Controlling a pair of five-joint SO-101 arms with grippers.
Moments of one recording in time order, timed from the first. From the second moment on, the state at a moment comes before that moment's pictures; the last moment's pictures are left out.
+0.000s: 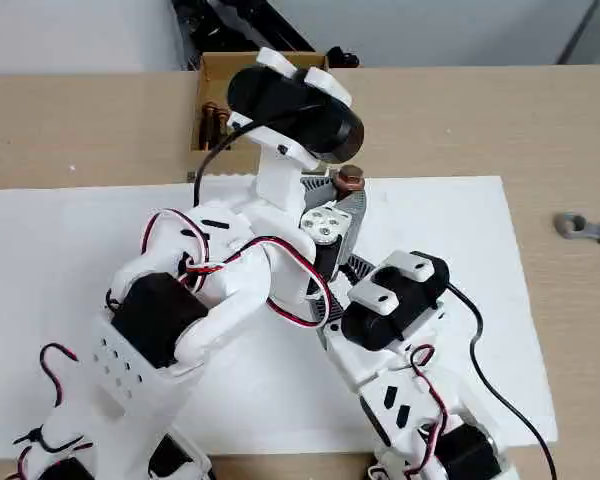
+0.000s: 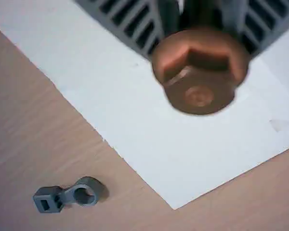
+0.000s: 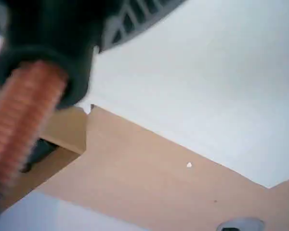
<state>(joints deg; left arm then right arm) 38.6 -30.4 1.1 71.7 16.0 -33.7 -103.0 73.6 45.2 -2.8</state>
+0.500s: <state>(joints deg) 38.6 -40.7 12.2 68.2 15.8 -33.8 -103.0 73.7 45.2 -2.8</state>
